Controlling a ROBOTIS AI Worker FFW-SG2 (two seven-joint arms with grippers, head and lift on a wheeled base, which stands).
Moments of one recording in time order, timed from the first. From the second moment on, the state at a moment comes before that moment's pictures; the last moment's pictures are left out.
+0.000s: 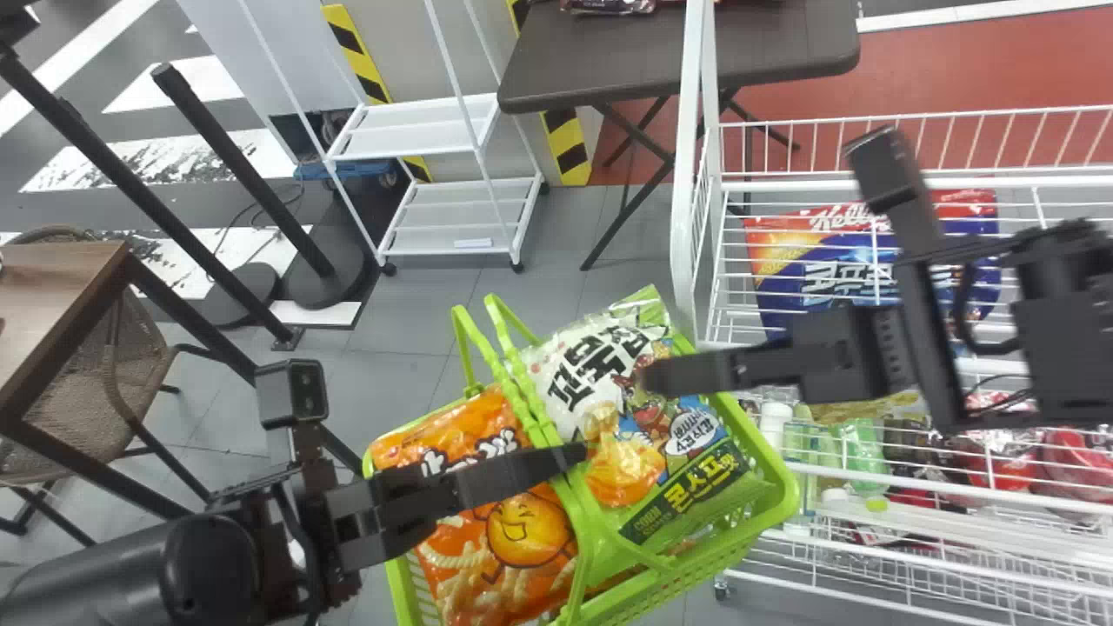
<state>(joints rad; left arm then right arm) 0.36 0.12 0.55 -2.15 0.35 1.30 -1.57 -0.22 -0.03 0.16 -1.97 -0.78 1.57 0.30</state>
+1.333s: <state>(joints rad) 0.47 0.10 0.62 -2.15 0.41 1.22 -1.57 0.35 -0.08 -0.09 -1.96 0.01 0.10 0.25</state>
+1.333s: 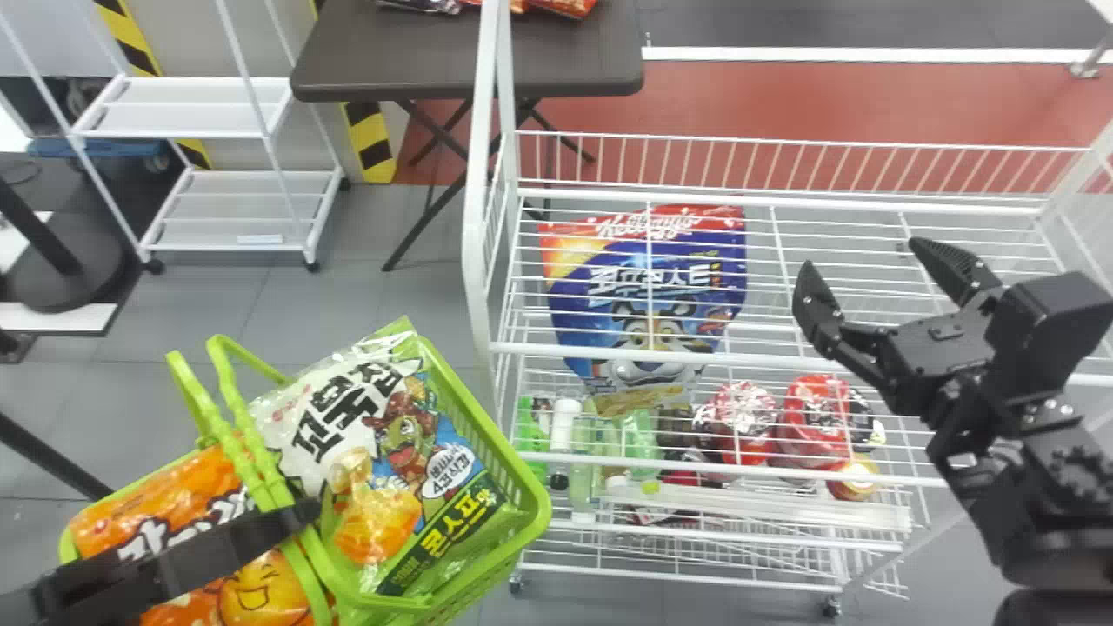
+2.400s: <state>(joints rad) 0.49 0.11 0.63 -2.18 0.41 1.24 -1.57 0.44 -0.08 -0.09 -1.96 -0.01 0.01 0.24</state>
